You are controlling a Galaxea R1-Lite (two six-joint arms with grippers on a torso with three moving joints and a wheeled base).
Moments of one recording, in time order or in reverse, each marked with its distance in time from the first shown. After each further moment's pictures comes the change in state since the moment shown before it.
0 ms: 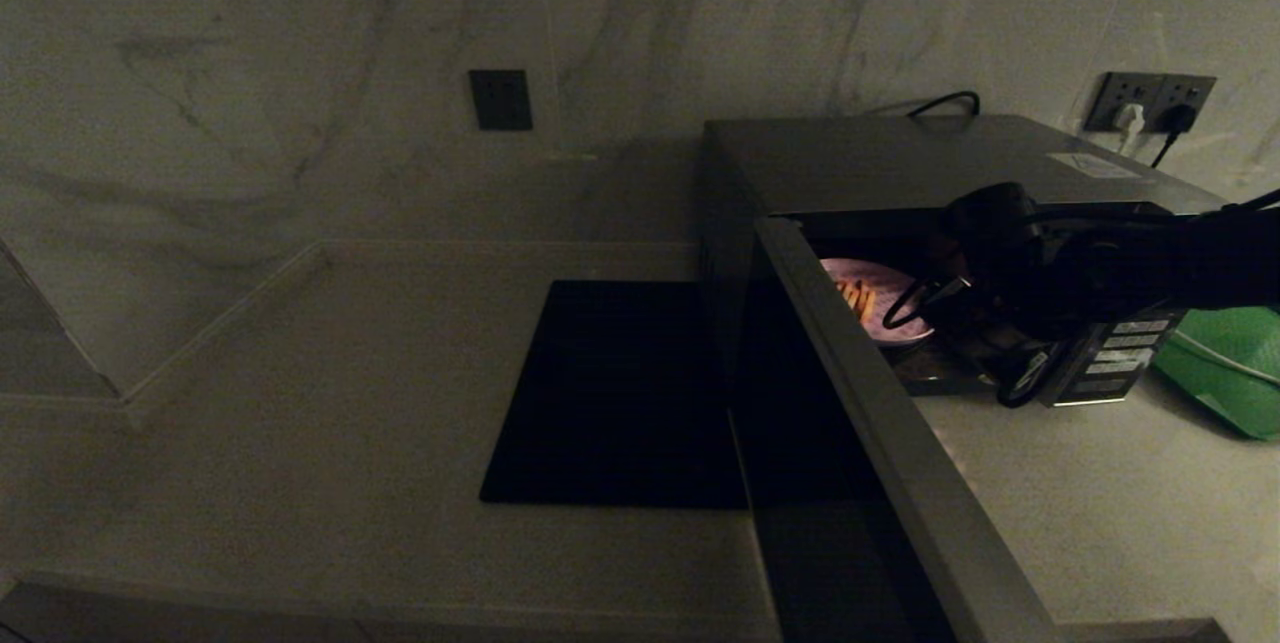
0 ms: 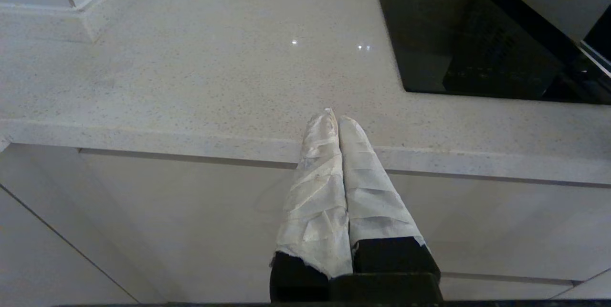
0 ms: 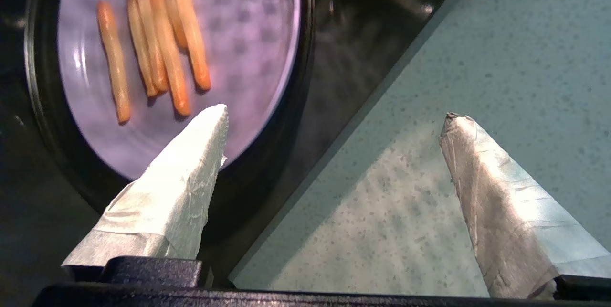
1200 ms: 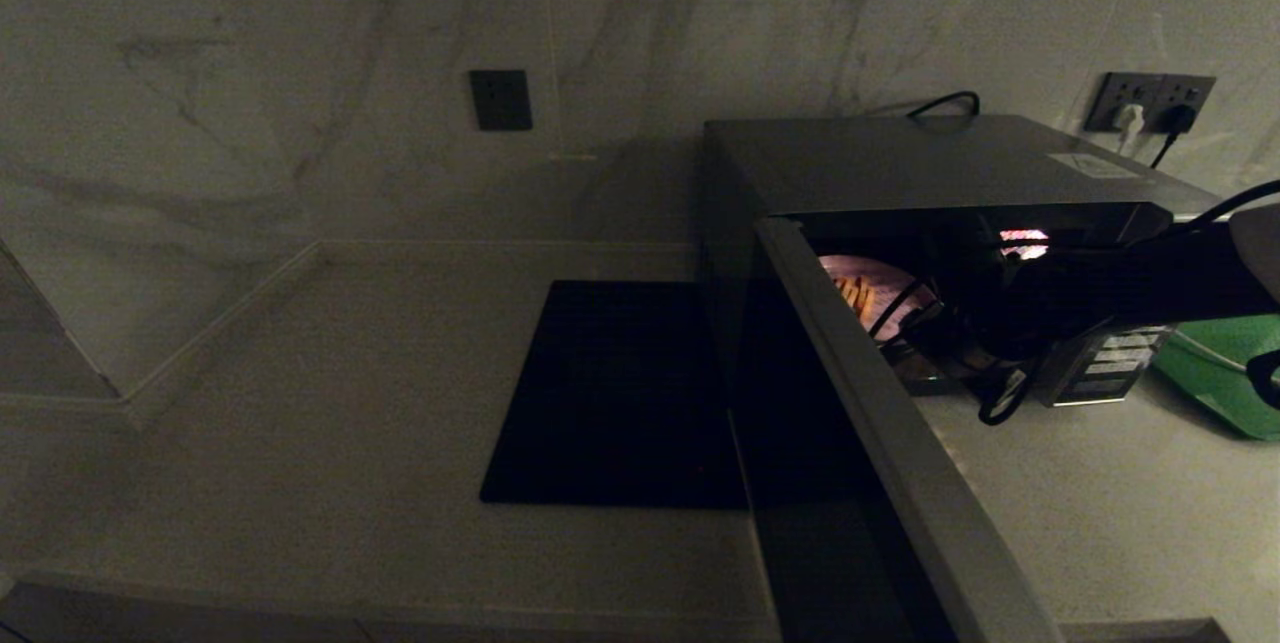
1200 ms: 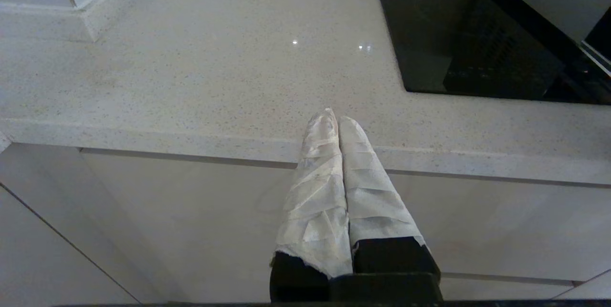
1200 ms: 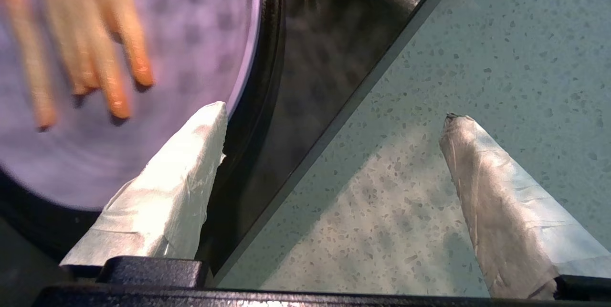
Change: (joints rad) left arm 0.000 0.000 0.000 0.000 0.000 0.000; right arm 0.003 0.086 -0.010 -0.005 -0.024 -0.002
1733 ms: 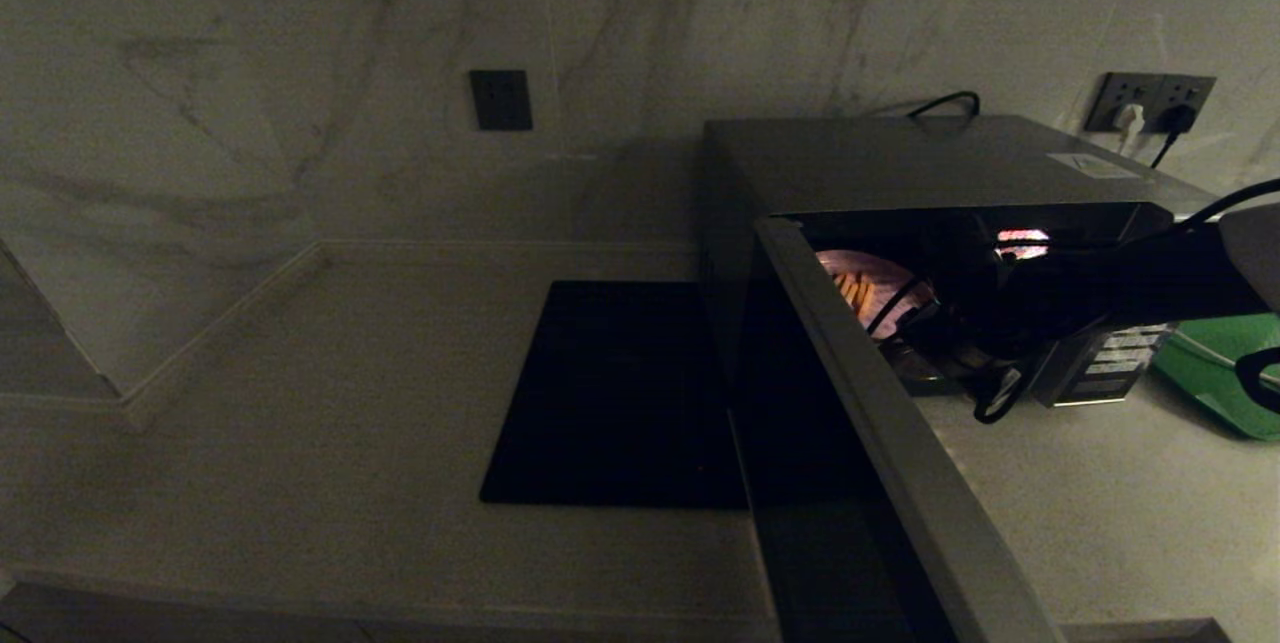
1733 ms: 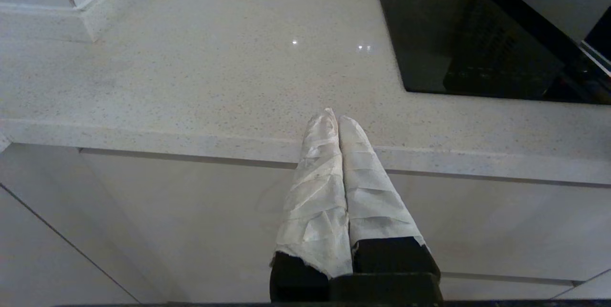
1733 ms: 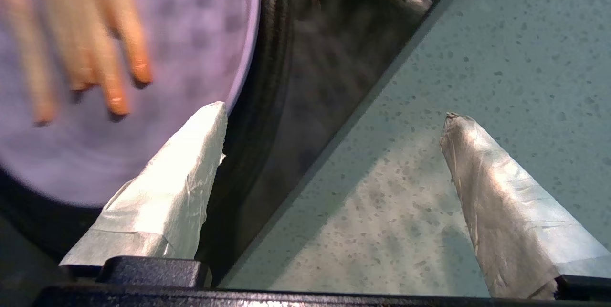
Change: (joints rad) left arm 0.000 0.000 0.000 0.000 0.000 0.000; right arm 0.000 0.013 -0.018 -0.001 0.003 0.001
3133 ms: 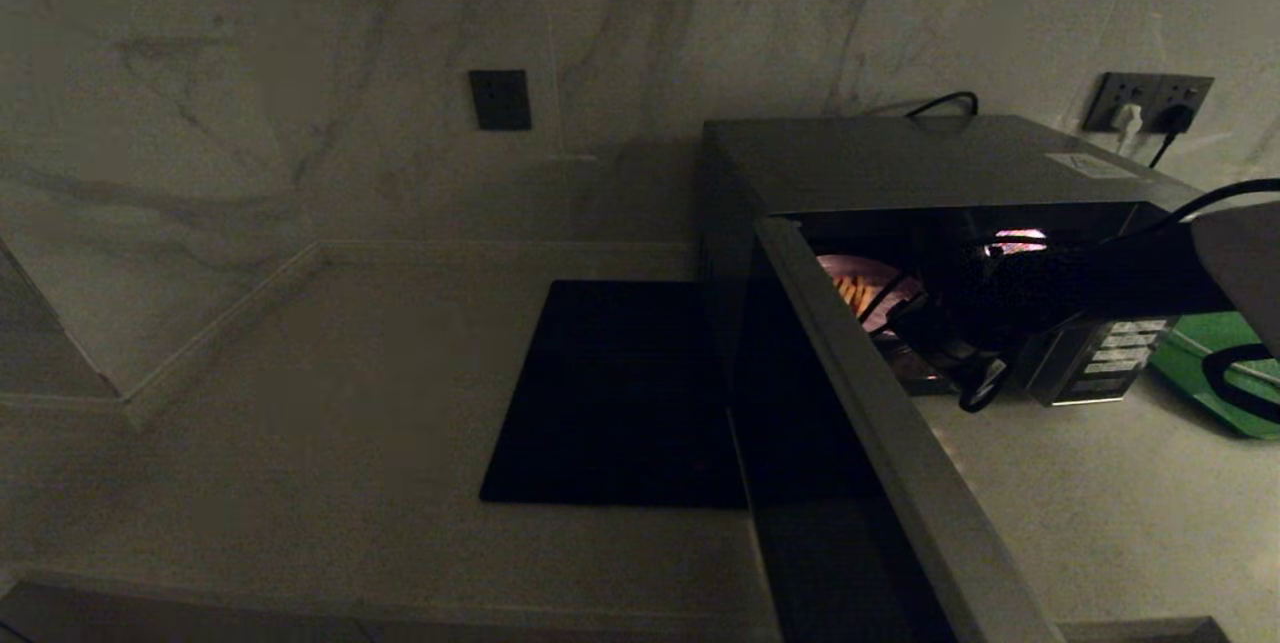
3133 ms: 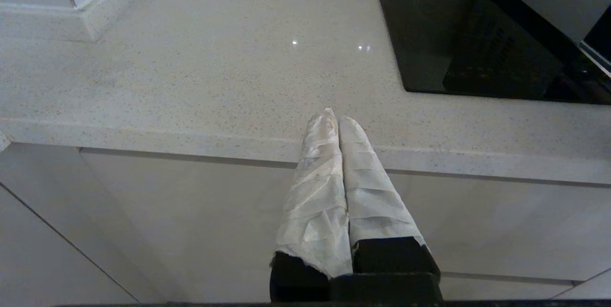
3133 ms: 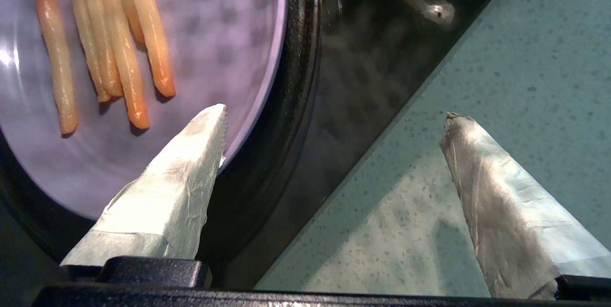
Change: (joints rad) left arm 0.000 0.000 0.000 0.000 0.000 0.000; right arm -0.008 0.052 -0.072 -0.009 0.002 -0.003
